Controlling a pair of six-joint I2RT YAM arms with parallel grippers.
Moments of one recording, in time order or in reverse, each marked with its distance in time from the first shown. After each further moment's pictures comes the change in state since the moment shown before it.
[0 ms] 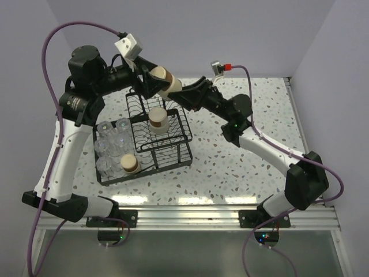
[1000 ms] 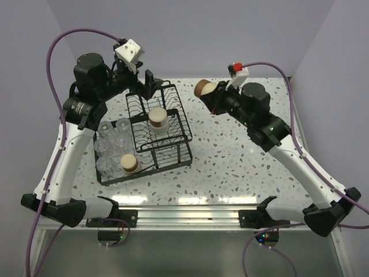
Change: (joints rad) left arm 0.006 -0.043 -0.143 0.047 -0.252 0.098; right arm 0.006 -0.272 0.196 -1.085 0.487 -0.587
